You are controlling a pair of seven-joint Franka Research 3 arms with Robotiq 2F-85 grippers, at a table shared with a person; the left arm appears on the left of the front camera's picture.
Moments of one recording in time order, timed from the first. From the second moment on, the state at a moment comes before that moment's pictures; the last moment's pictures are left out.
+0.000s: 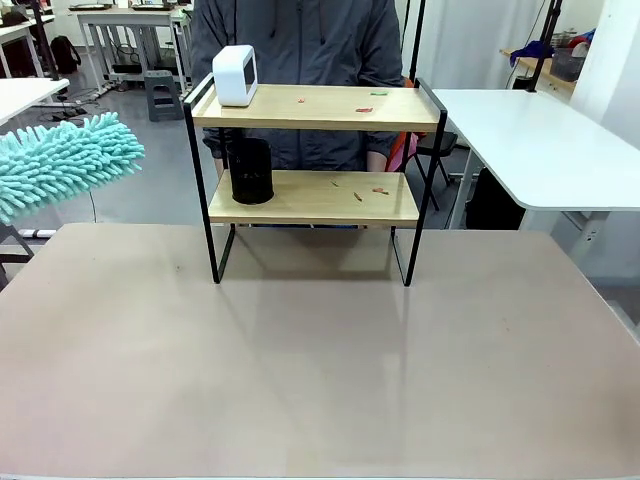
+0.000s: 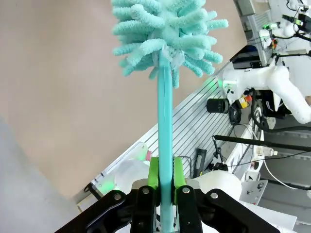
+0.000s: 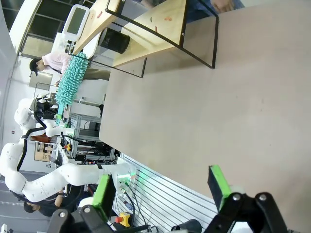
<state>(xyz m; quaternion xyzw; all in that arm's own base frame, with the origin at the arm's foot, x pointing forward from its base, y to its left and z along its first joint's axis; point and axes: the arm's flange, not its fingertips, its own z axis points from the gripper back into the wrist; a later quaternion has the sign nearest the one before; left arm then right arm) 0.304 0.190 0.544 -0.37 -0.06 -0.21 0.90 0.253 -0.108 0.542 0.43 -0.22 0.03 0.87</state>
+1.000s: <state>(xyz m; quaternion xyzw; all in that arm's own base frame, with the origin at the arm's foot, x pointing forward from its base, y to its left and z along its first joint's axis) 0.304 0.190 0.544 -0.37 -0.06 -0.21 0.90 0.253 -0.108 0.542 0.43 -0.22 0.03 0.87</state>
